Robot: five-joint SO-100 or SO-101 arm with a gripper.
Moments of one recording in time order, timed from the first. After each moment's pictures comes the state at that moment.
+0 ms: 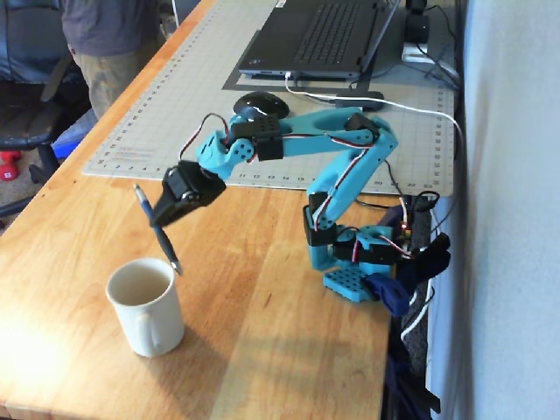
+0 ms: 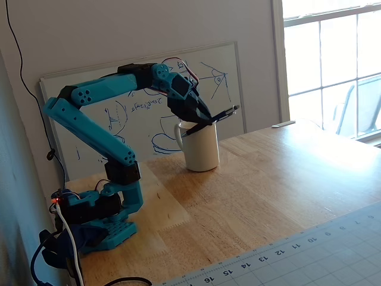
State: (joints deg) arm -15.0 130.5 129.8 37.6 -41.4
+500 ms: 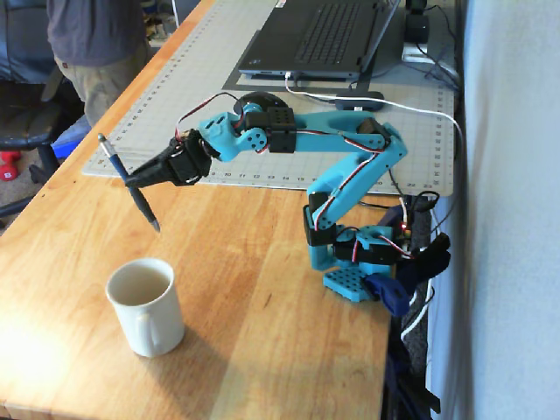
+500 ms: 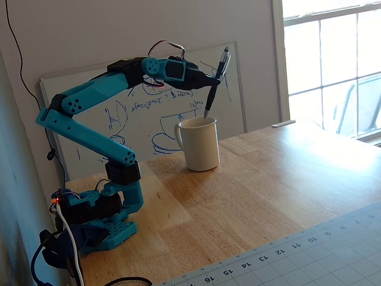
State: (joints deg) arm -14.6 137.1 129.8 23.1 -88.9
